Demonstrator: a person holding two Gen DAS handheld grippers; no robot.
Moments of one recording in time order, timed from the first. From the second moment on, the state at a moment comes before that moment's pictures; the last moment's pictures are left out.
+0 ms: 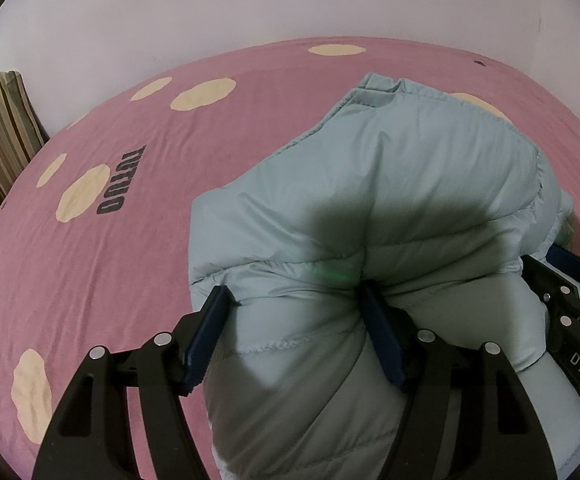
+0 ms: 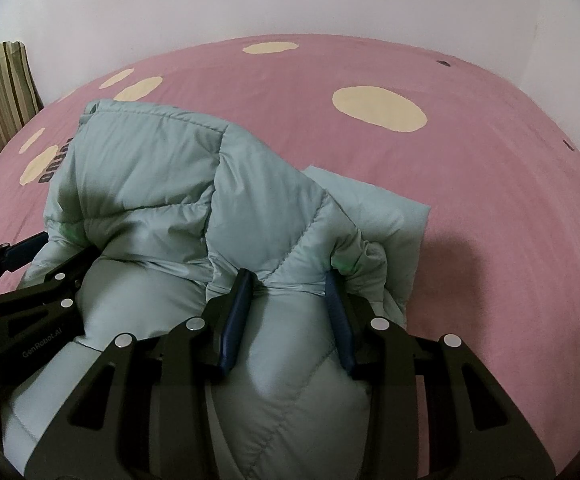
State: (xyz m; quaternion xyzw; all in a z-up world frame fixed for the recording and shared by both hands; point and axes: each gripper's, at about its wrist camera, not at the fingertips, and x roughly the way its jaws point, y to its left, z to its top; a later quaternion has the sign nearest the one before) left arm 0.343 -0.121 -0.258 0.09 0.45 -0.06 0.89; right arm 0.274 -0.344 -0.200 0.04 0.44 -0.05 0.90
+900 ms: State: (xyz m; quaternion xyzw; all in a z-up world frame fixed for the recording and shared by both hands) left arm 0.244 -0.086 -0.199 0.04 0.43 -0.07 0.90; right arm 0.185 -0.340 -0.153 0.05 0.43 -0.05 0.90
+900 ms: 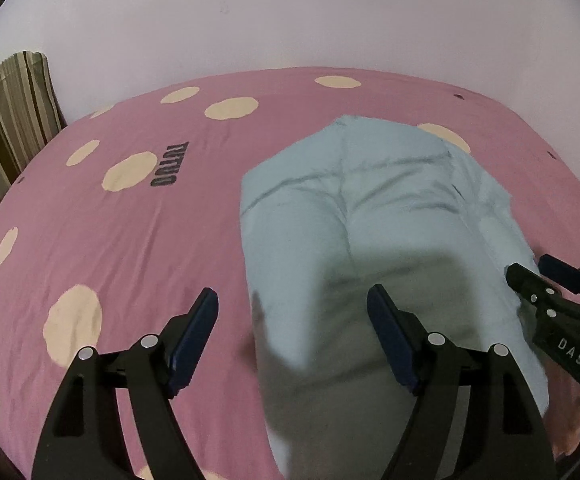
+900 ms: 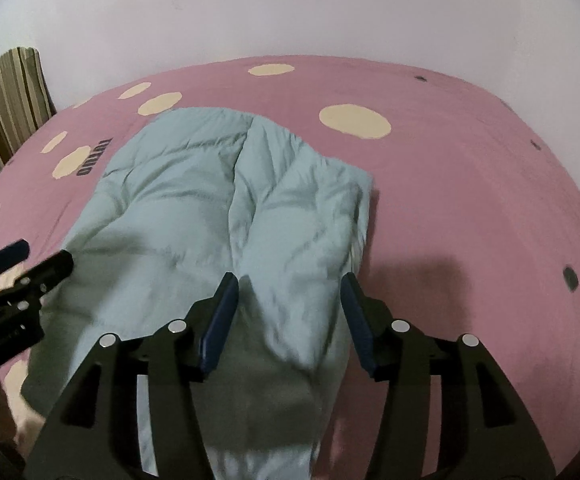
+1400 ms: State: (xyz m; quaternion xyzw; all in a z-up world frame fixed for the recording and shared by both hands) left arm 0.230 -0.079 -0.218 0.03 0.45 -0.08 0.89; right arm 0.162 -0.346 -0.171 0.07 0.44 -0.05 0.90
